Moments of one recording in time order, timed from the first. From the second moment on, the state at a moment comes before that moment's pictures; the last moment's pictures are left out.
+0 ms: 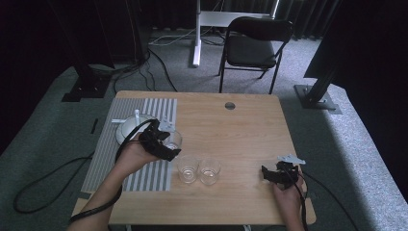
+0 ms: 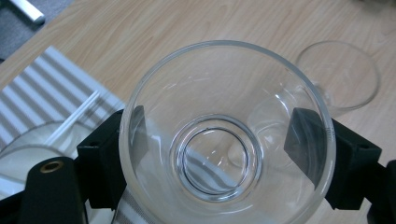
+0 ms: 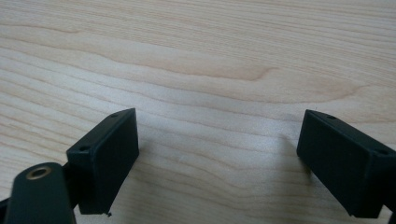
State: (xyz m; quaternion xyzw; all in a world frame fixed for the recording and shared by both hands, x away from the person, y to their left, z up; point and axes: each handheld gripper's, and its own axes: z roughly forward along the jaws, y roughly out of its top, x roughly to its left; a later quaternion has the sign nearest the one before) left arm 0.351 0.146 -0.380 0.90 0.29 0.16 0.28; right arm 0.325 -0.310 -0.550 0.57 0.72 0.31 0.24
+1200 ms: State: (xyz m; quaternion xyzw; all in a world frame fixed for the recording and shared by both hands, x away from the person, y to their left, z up) left arm 0.358 0.223 -0.466 0.88 0.39 0.12 0.25; right arm 0.325 -0.310 -0.550 0.57 0.72 0.31 0.24
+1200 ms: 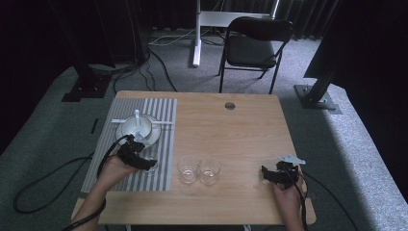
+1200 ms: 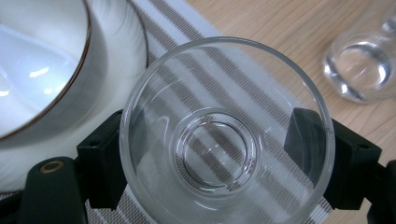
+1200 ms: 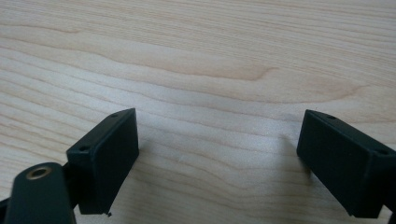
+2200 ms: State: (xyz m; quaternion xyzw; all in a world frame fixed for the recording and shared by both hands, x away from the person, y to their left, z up) left arm 0.348 0.234 -0.488 0.87 0.40 0.13 0.27; right arm 0.325 -0.310 -0.550 0.57 0.72 0.31 0.24
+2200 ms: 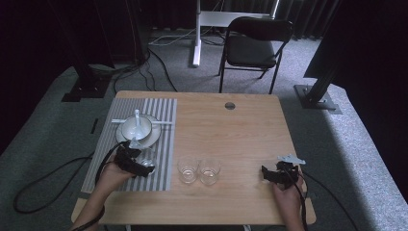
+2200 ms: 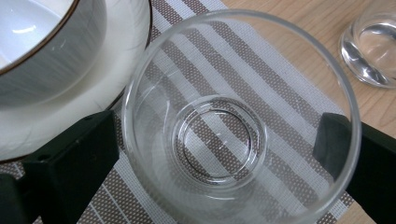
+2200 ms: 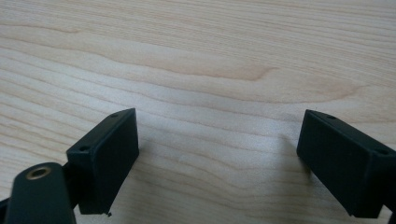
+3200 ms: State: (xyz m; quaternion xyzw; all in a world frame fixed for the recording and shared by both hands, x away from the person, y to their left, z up) left arm 0.299 0.288 -0.525 0.81 0.47 0.20 0.28; right arm 0.325 -0.309 -0.550 0.57 0.72 0.31 0.24
